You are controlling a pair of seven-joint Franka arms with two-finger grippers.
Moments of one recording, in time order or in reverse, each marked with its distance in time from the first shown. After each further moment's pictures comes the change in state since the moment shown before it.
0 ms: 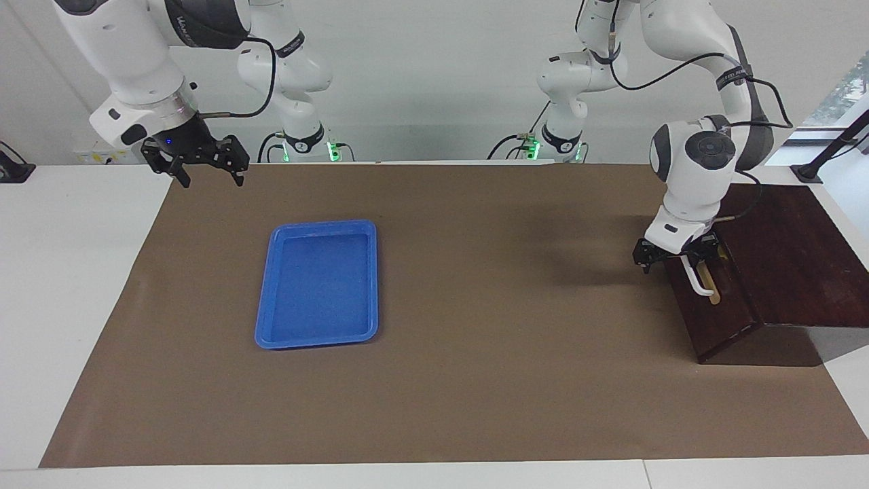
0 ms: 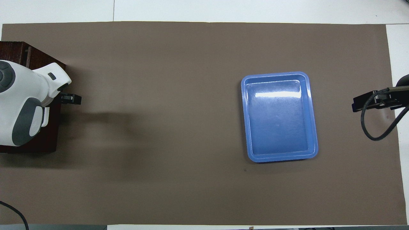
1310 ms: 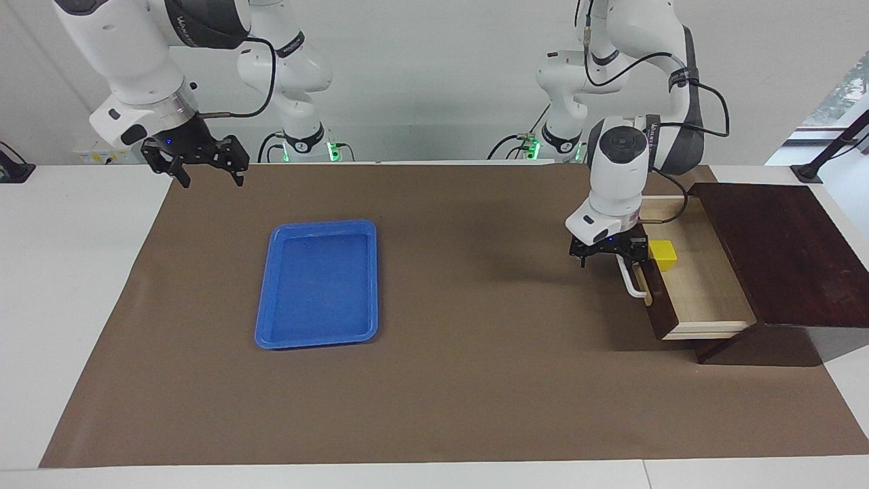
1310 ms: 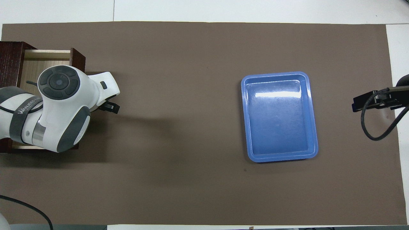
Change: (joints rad) left arm -0.218 -0.018 -0.011 0.036 -0.006 -0.136 0.003; right arm 0.000 0.000 0.000 0.000 0.000 0.000 0.000
